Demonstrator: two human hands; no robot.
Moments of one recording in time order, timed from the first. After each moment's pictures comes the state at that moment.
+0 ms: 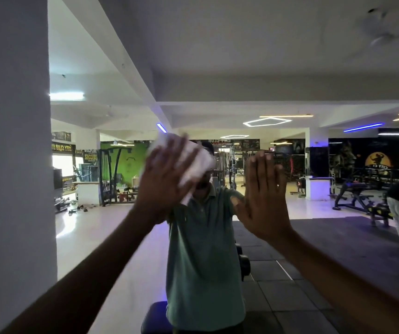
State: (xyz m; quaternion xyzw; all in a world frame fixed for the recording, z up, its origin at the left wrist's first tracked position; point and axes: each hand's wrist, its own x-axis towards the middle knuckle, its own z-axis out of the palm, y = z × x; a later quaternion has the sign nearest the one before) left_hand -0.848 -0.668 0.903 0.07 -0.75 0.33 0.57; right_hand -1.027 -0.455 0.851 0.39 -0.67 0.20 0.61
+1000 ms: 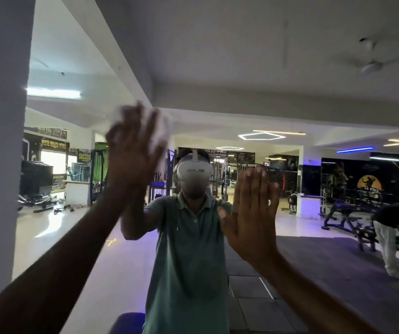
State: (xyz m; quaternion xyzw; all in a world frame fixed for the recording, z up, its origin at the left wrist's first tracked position) left_hand -0.898 -0.620 0.958 0.17 -0.69 0.24 0.66; right_hand -1.081 -0.394 0.843 0.37 -0.67 0.22 0.61
